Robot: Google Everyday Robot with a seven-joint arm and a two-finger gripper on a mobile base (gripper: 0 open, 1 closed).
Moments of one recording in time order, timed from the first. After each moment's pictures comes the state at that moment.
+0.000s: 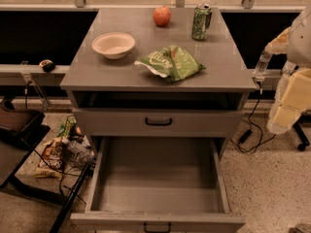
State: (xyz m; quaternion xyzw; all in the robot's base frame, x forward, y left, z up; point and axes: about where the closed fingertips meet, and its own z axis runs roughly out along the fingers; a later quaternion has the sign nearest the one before) arm 0.438 -0.217 0.976 -0.60 0.78 -0.03 0.16
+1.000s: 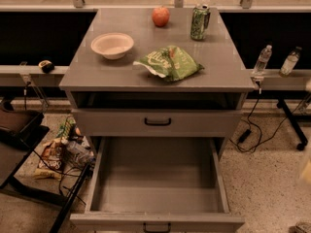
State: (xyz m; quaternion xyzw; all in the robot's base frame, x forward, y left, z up) arm 0.363 -0.252 0.949 -0.53 0.84 -0.07 0.12
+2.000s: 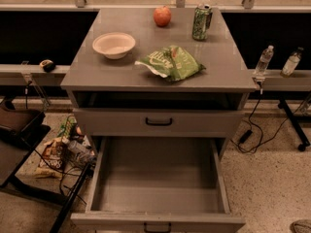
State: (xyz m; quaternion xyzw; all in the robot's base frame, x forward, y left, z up) arm 0.259 -0.317 0.784 -0.47 0.88 -0.10 0.06
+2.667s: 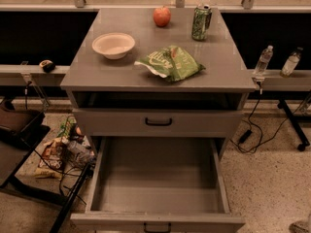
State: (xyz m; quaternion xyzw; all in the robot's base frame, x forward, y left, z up) arm 0.258 -0.314 0.737 -0.48 0.87 -0.09 0.05
